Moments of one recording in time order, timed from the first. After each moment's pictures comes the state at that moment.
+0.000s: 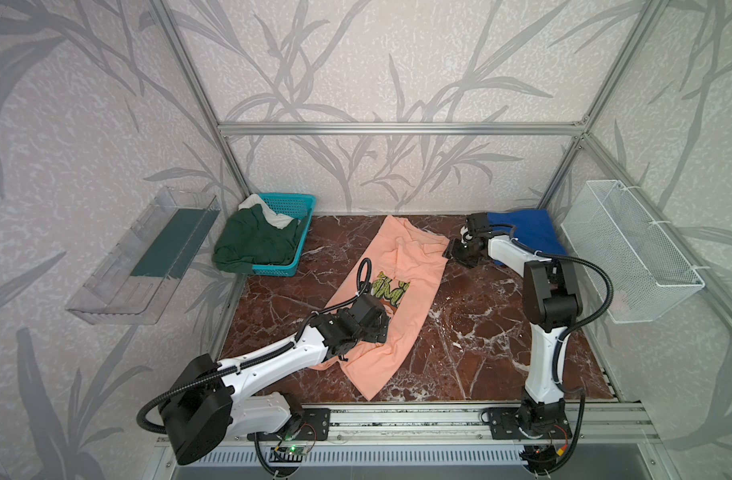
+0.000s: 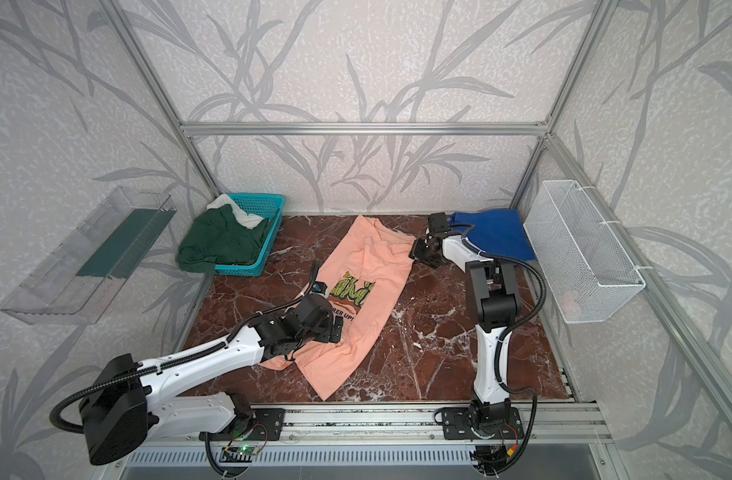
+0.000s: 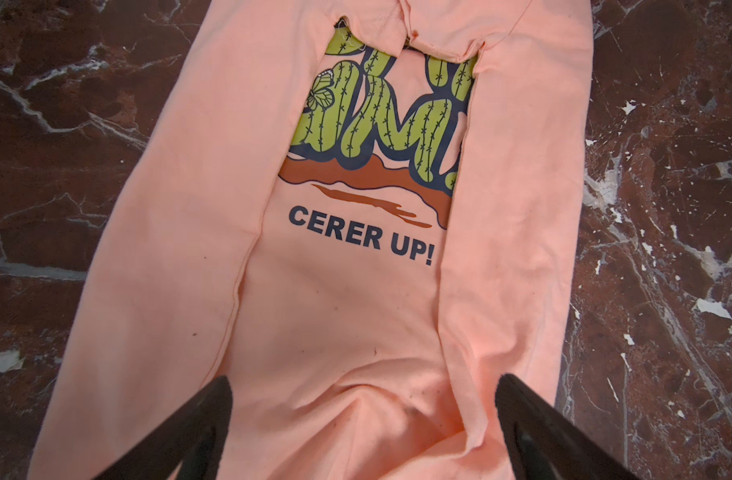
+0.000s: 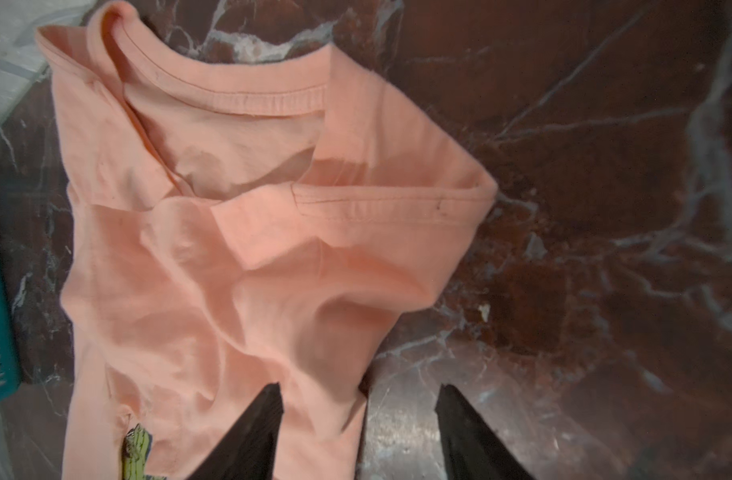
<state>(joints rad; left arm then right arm) -0.83 1.22 0.73 -0.47 -0.30 -0.57 0.17 2.15 1.60 -0.50 -0.25 0.55</state>
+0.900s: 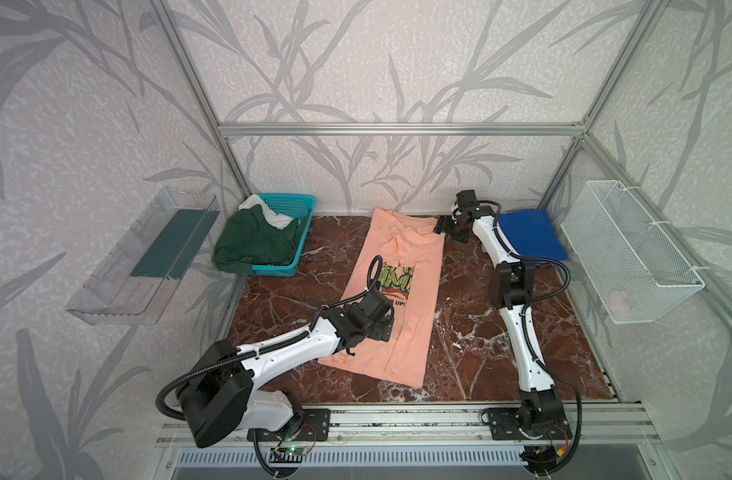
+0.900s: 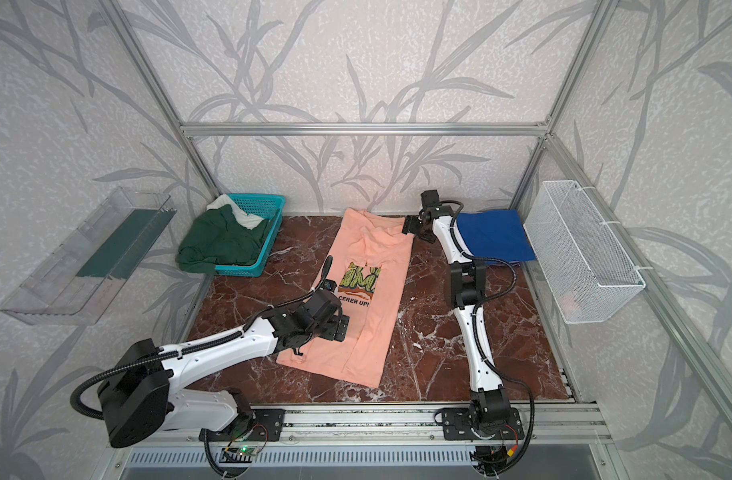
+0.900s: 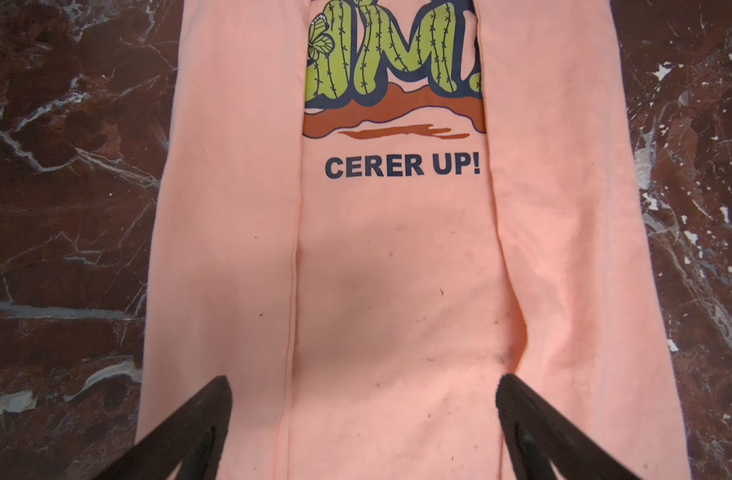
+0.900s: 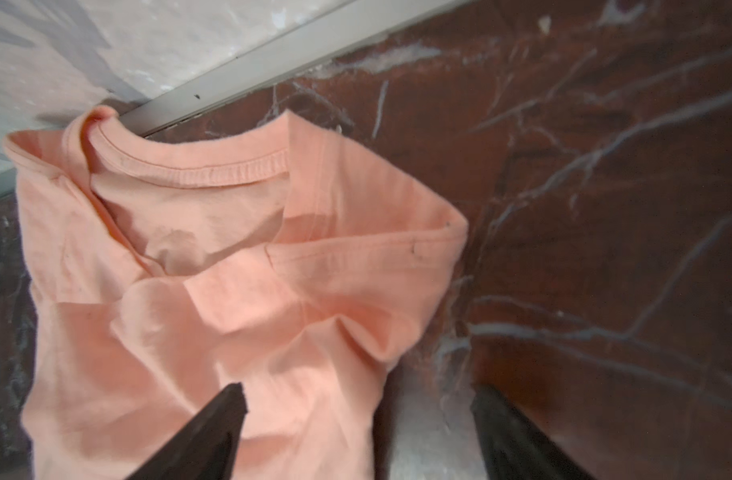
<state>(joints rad) -0.82 1.34 0.80 -0.47 -0.32 -0.49 0.16 2.71 2.61 -0.95 -0.25 0.42</state>
